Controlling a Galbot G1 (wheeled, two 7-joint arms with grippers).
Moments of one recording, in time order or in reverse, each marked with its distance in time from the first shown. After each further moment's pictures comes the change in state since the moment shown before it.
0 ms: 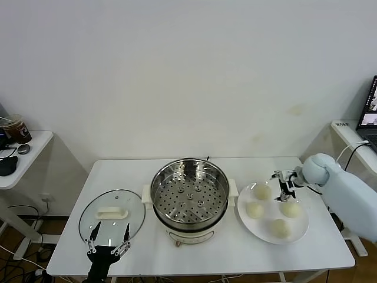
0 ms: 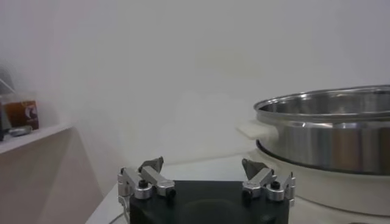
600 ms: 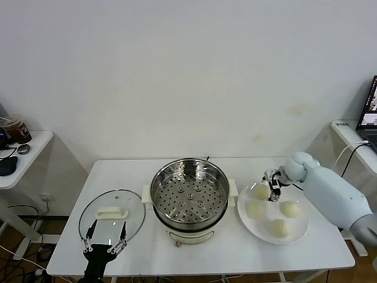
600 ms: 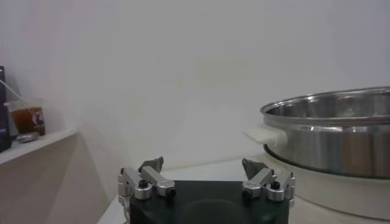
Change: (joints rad) left arm -0.006 0.001 -0.012 -0.005 0.000 -0.001 0.000; right arm 0.039 0.091 -0.070 -0.102 -0.030 -0.017 0.000
